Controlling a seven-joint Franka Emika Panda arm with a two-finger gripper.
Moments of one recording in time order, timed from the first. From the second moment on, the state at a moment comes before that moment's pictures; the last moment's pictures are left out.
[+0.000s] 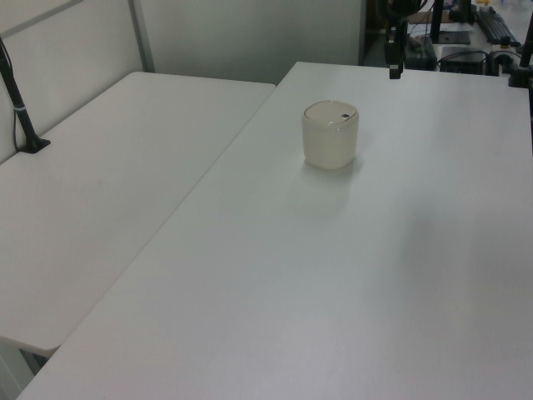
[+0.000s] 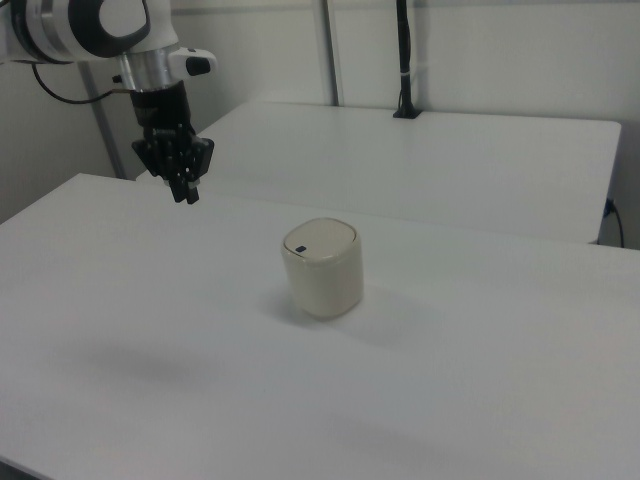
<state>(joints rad) 0.11 0.06 -0.04 -1.54 -0.06 1.54 -0.02</state>
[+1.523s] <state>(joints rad) -0.06 0.37 -0.04 -1.56 -0.06 2.07 0.08</state>
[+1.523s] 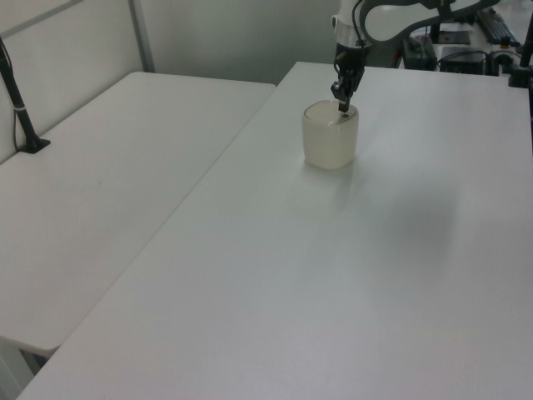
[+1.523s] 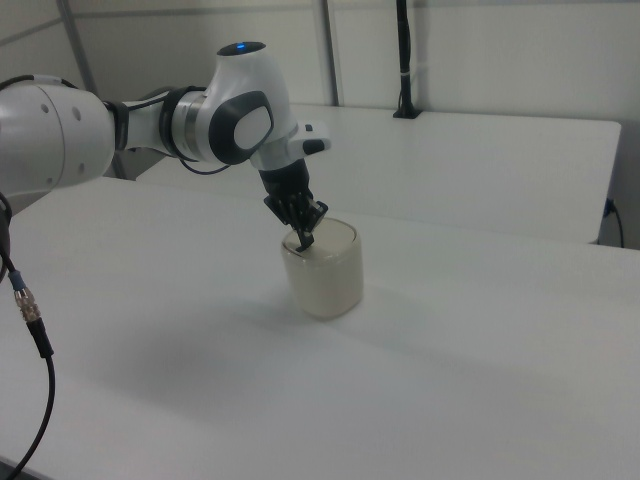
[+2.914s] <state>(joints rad) 0.05 0.23 -0.02 -1.52 -0.06 1.82 0.09</state>
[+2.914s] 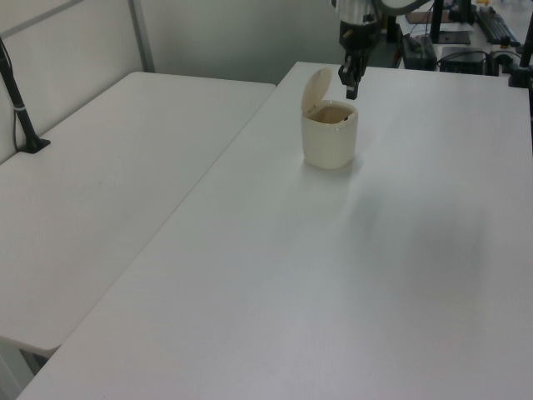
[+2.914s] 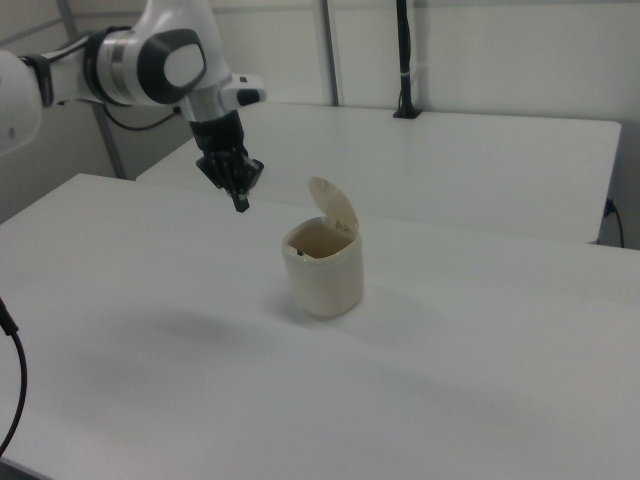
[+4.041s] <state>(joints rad) 0.05 0.08 -0.02 -1.53 -0.06 1.60 0.09</state>
